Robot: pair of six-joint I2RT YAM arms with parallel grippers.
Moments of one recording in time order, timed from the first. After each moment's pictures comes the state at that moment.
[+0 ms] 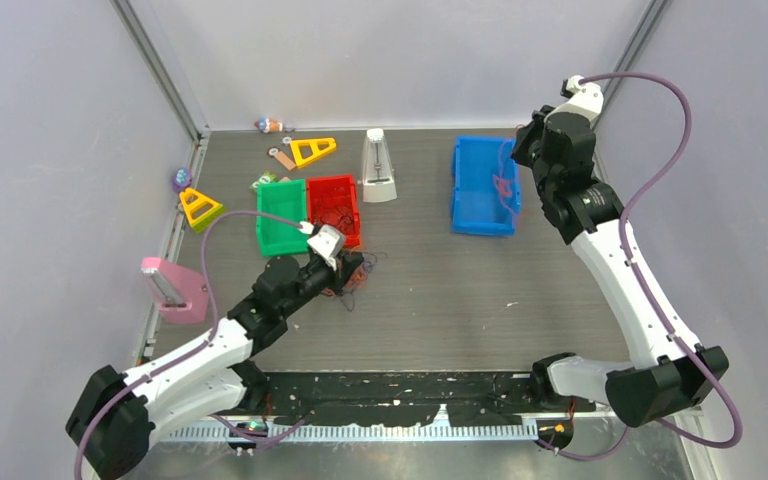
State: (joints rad) left arm -0.69 0.92 0.40 0.38 0.09 -0.09; right arm 0.29 1.22 1.37 -0.34 0.37 0.40
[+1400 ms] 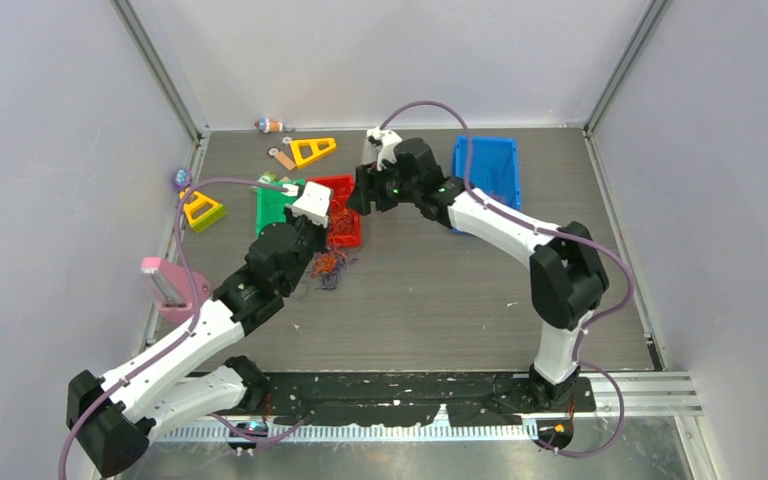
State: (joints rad) left arm -0.72 0.92 0.73 0.08 -0.40 0.09; right arm 0.65 1.81 1.45 -0.09 -0.29 0.31
